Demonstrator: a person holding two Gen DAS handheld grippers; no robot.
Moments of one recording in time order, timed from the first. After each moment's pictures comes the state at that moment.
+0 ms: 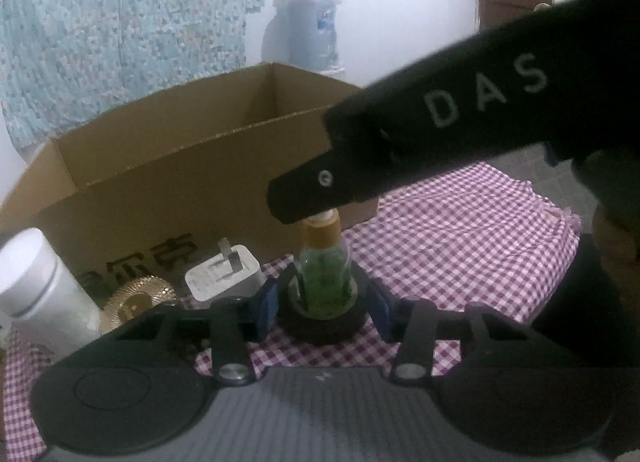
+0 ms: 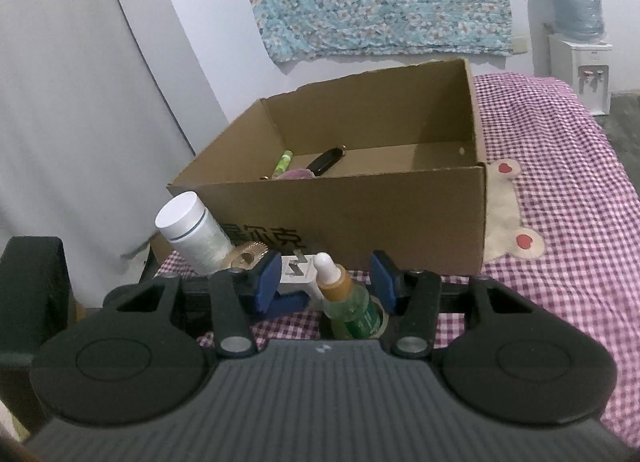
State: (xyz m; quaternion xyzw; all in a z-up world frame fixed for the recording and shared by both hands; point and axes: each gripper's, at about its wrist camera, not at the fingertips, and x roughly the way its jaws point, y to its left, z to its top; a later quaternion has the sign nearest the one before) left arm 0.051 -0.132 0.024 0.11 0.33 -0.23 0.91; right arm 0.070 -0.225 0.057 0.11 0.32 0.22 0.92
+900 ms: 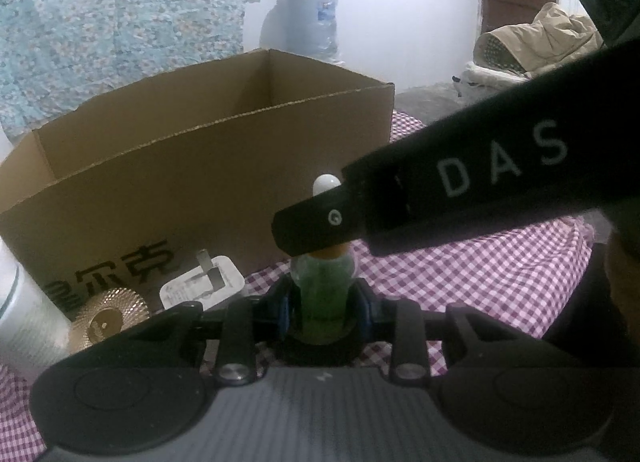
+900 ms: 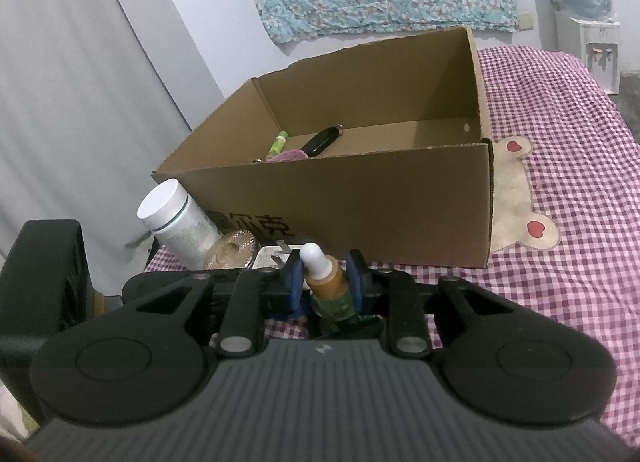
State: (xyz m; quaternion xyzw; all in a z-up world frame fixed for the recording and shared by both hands) left arm 0.074 -0.145 0.011 0.11 0.34 -0.24 0.91; right arm 0.087 -0.226 0.041 0.12 0.34 0.22 0.90
